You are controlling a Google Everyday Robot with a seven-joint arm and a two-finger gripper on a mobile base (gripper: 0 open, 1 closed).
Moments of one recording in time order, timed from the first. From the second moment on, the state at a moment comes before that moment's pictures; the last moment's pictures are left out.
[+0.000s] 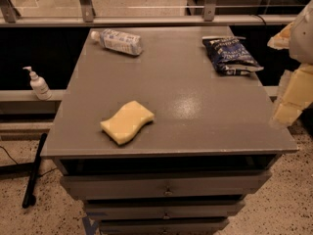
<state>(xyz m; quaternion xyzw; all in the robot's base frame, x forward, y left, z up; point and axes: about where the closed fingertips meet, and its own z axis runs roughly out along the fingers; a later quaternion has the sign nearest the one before) 0.438 -0.216 0.978 -0.60 0.78 -0.04 0.16</state>
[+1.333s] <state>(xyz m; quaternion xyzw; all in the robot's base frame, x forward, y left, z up) 0.603 -0.042 0.979 -0.60 0.76 0.05 0.25</state>
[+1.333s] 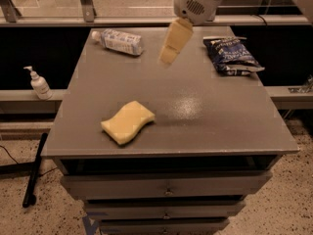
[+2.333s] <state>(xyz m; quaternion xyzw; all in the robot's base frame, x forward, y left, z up) 0.646 0.029 0.976 -0.57 0.76 0.10 0.30</state>
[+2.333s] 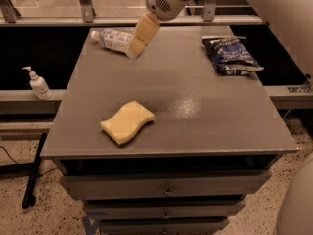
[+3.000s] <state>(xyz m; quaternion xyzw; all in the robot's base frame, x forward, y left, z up) 0.717 0.110 0.957 -0.52 0.75 0.18 0.38</state>
